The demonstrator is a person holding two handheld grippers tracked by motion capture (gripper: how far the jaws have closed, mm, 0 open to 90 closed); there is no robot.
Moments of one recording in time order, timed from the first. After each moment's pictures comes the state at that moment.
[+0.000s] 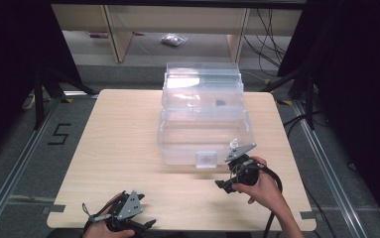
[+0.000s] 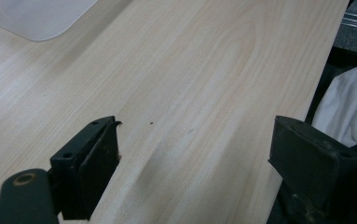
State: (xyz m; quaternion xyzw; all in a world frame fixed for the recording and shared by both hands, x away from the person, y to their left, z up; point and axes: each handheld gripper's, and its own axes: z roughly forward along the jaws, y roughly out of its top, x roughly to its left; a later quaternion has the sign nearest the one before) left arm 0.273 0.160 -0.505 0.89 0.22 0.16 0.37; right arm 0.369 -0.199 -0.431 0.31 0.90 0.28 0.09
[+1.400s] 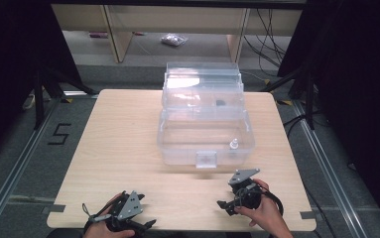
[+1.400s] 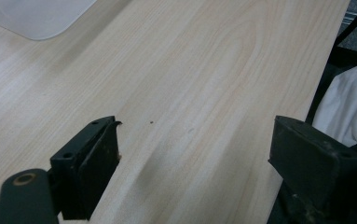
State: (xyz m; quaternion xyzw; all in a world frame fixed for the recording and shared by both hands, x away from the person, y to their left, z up) left arm 0.272 0.160 -0.505 0.89 0.22 0.15 0.36; right arm 0.327 -0.212 -0.480 0.34 0.89 0.28 0.06
